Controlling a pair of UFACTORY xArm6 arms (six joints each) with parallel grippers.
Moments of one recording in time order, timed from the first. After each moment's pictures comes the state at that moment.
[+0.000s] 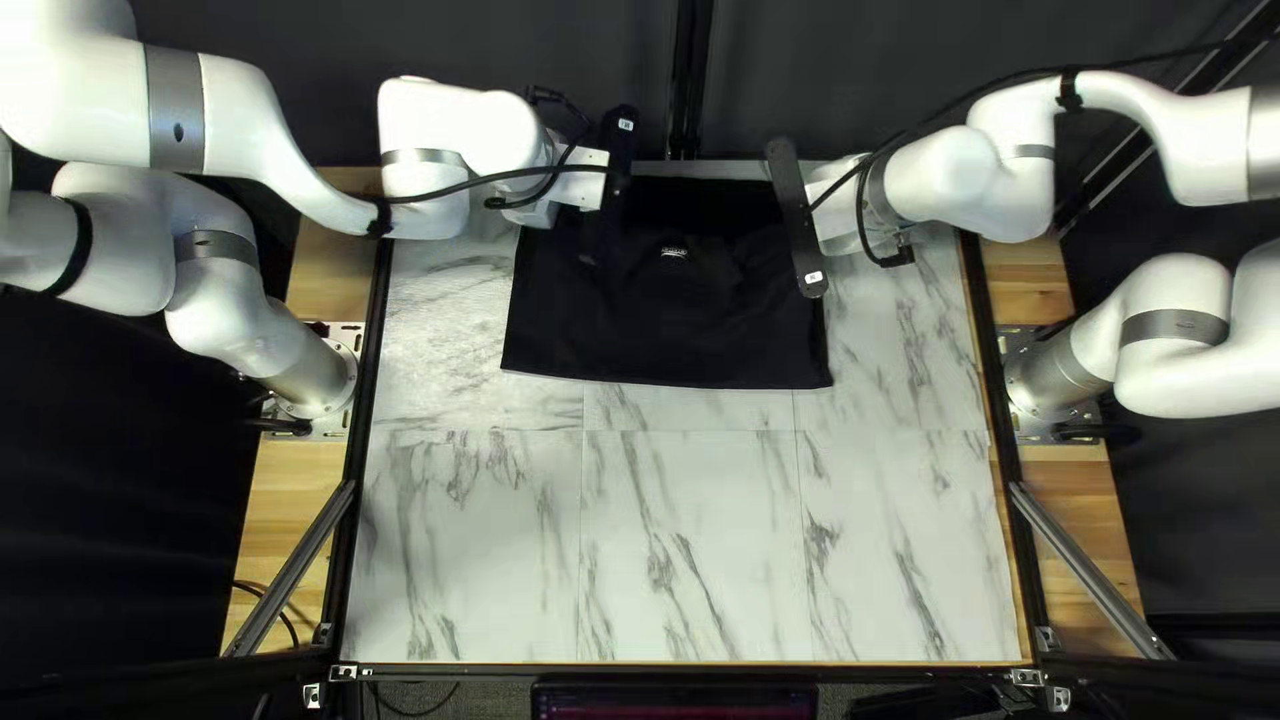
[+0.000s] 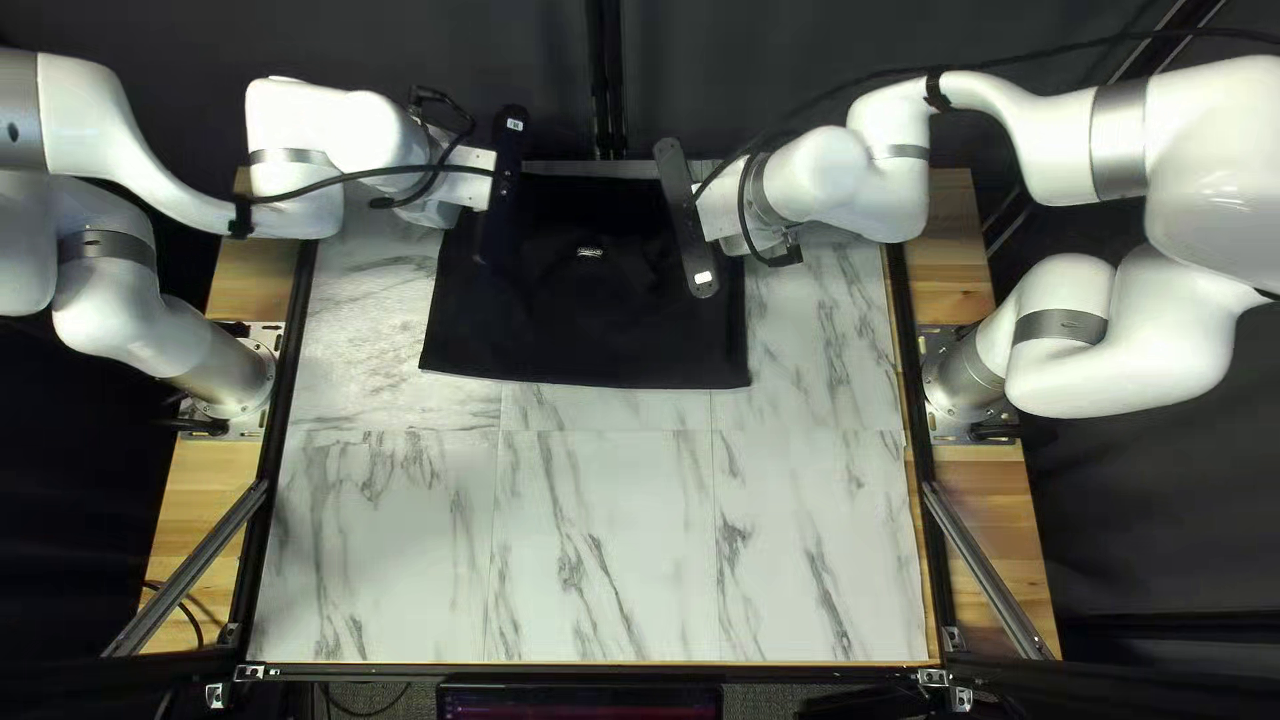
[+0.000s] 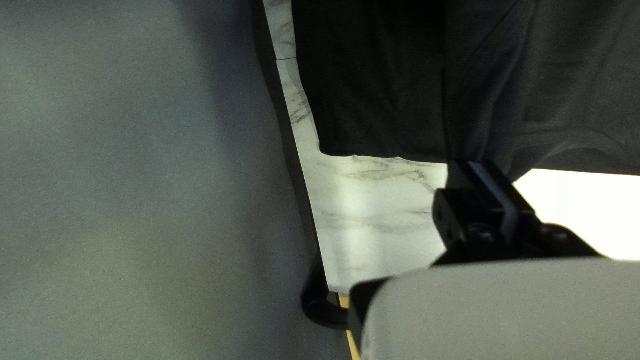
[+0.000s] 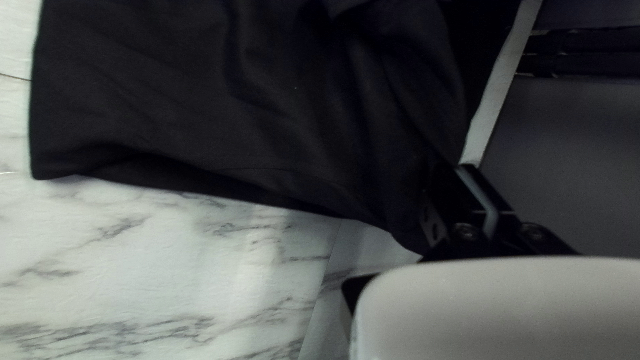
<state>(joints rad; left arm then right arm) 0.34 -0.30 -0.66 0.47 0.86 0.21 -0.39 -0.35 -0.45 -0.49 0.44 -0.35</state>
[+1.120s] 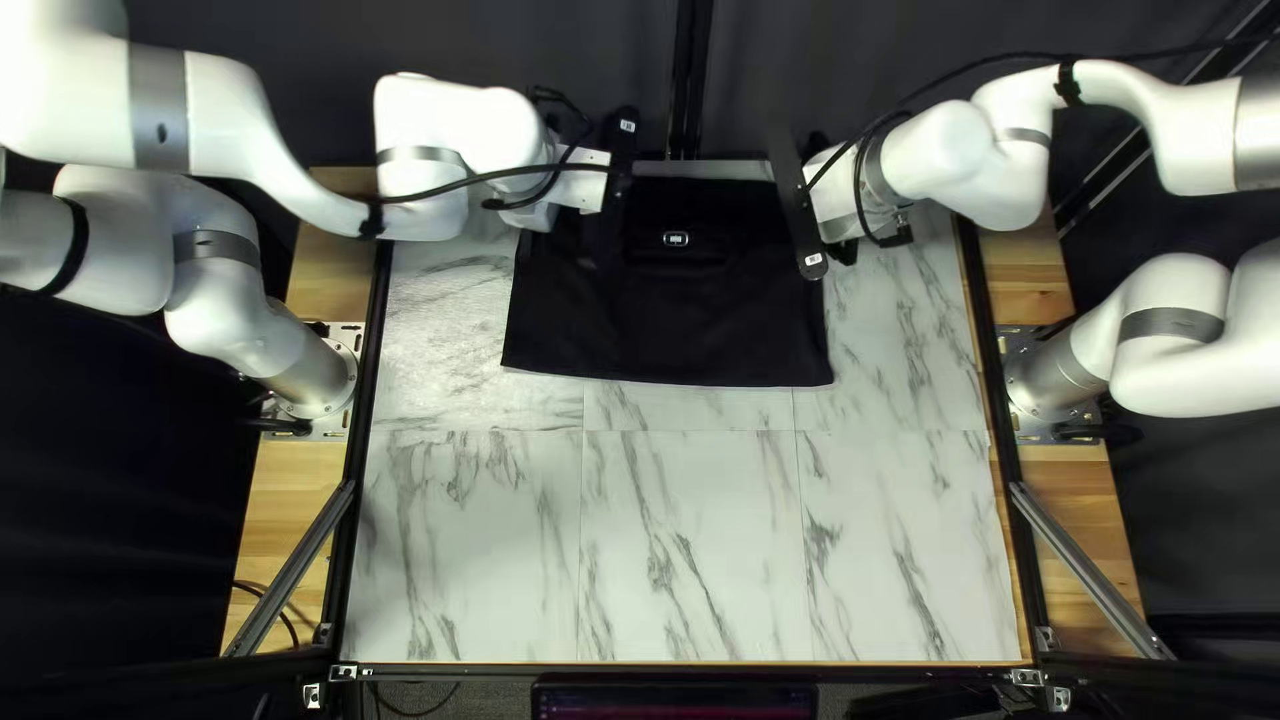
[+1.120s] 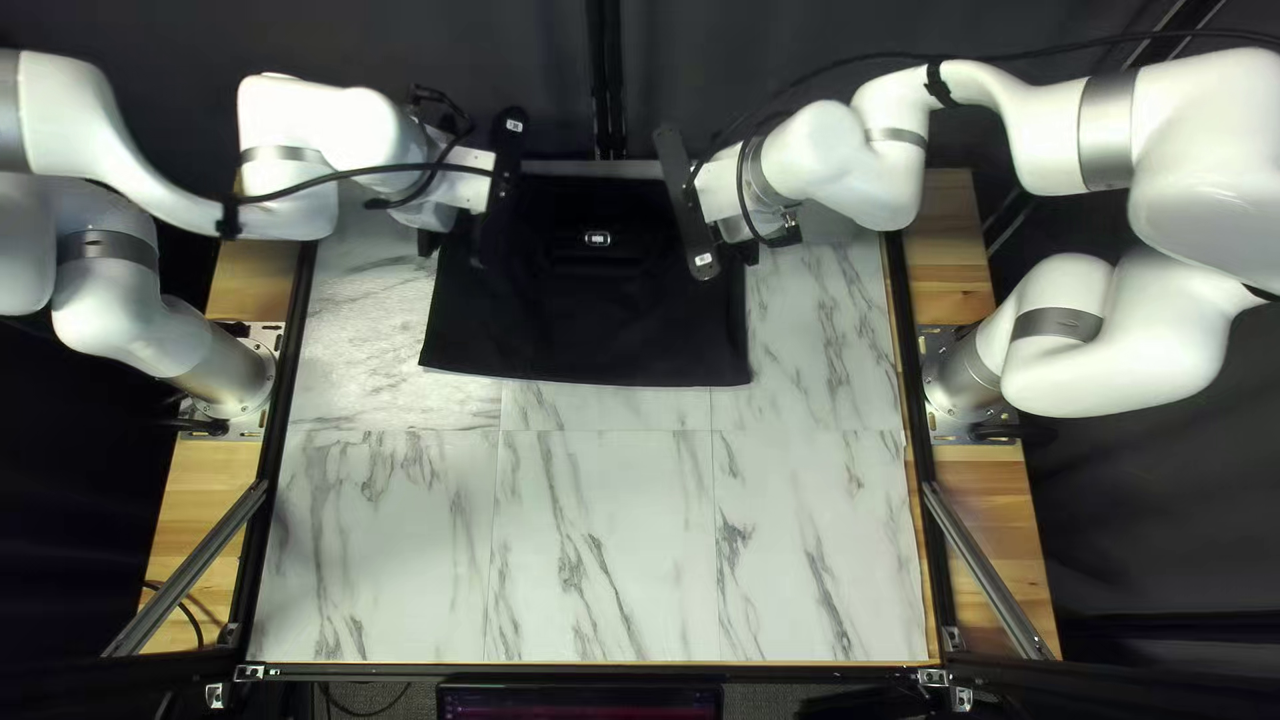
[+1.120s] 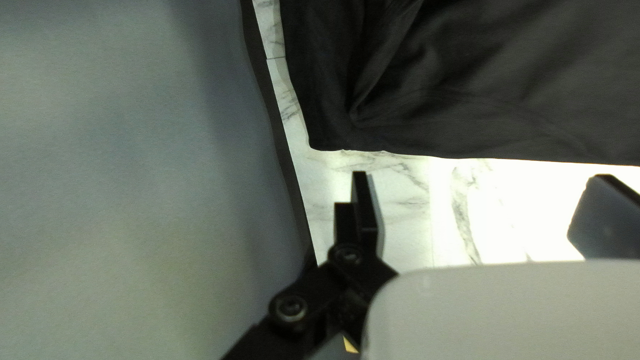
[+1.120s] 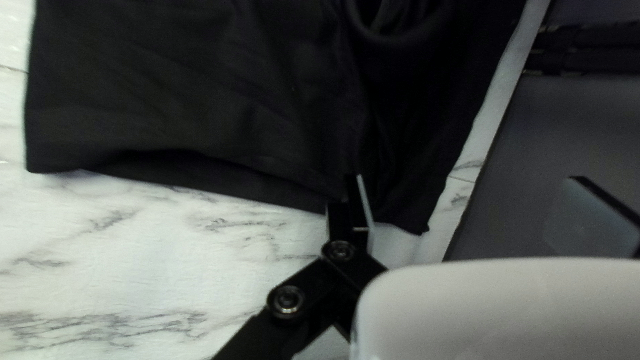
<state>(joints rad) 0.16 -0.44 -0.71 0.45 1.06 0.14 -0.28 -0.39 -0.55 -0.37 0.59 -0.40</state>
